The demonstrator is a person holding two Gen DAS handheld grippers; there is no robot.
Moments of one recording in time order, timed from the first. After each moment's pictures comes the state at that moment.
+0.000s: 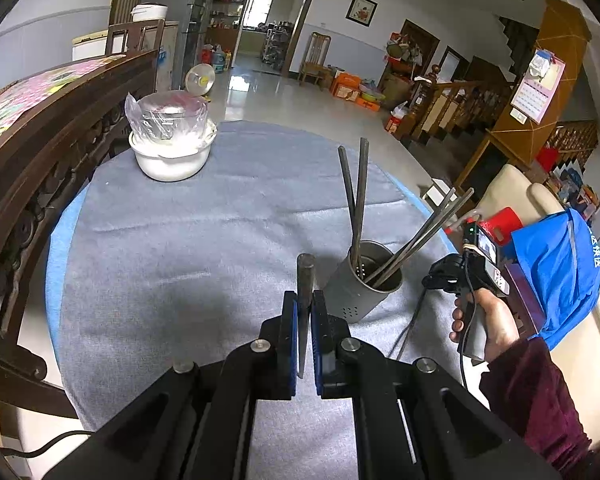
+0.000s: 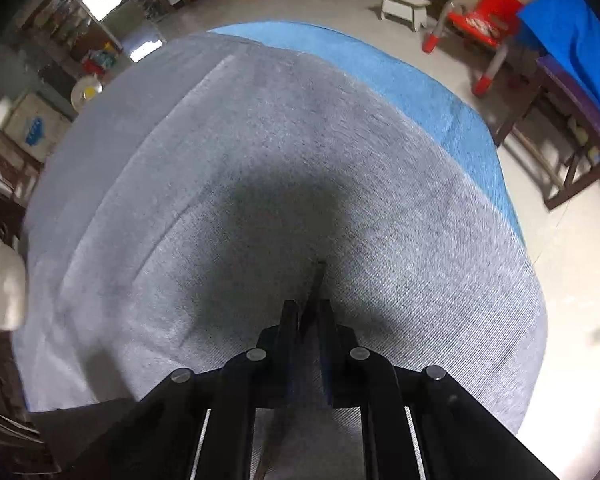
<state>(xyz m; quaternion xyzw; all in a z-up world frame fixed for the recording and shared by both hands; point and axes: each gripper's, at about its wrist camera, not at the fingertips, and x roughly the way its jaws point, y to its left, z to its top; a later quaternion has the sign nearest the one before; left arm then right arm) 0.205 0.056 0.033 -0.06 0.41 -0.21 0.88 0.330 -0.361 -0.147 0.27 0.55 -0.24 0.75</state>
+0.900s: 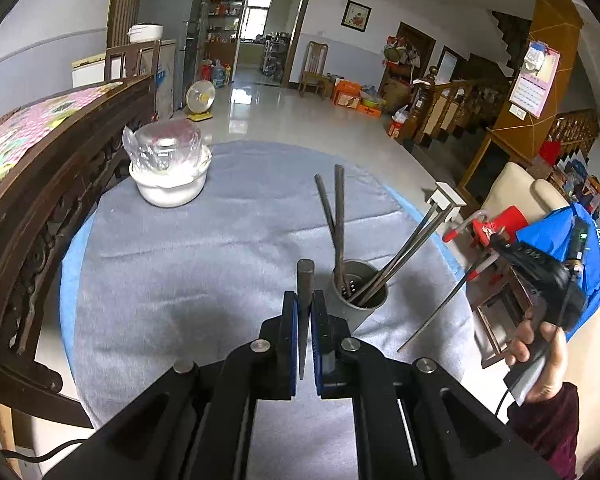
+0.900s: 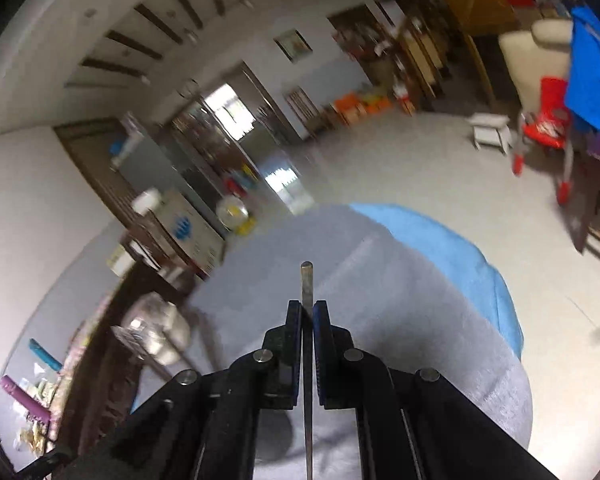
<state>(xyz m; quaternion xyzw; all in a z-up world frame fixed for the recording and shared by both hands) 0.194 0.034 0.073 -0.04 0.39 -0.19 0.90 0.217 -0.341 0.005 0.31 0.23 -0.08 0.92</state>
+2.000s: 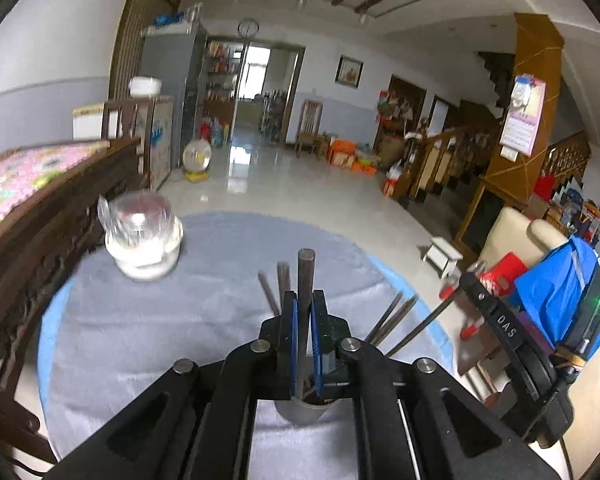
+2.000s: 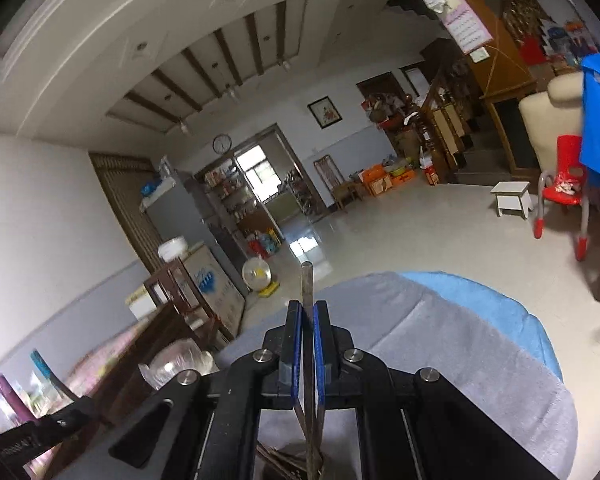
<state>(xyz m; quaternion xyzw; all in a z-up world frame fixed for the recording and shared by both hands) 0.223 -0.031 0.087 -0.05 0.29 -0.19 0.94 0.231 -0.246 0.043 0.26 0.12 -0.09 0.96</state>
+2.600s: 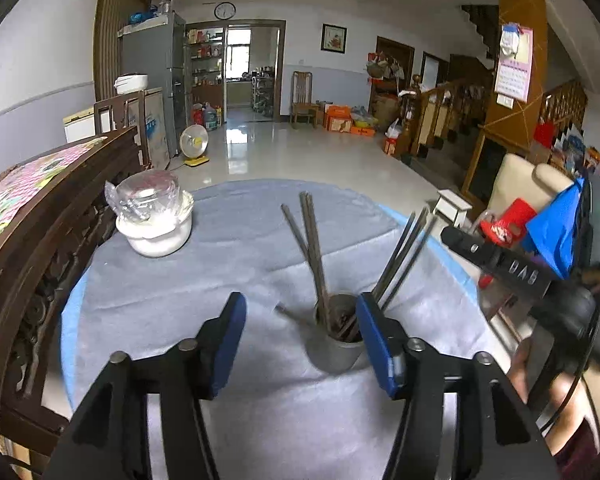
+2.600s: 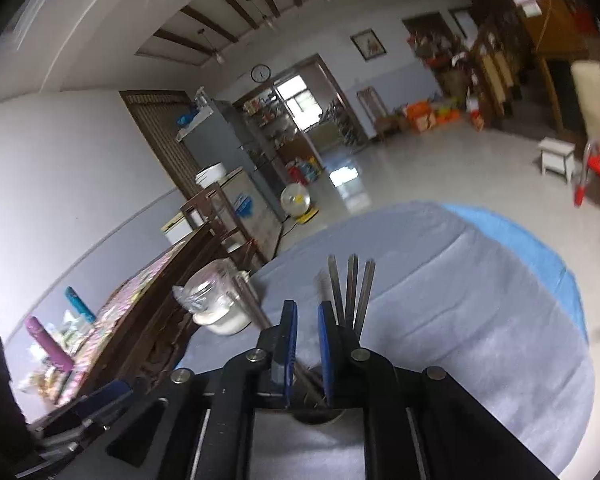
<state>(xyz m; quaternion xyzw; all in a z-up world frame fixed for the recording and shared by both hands) 0.186 -0.018 0.061 0.03 0.32 -0.19 0.93 0.231 -0.233 0.013 0.27 0.23 0.03 0.94</state>
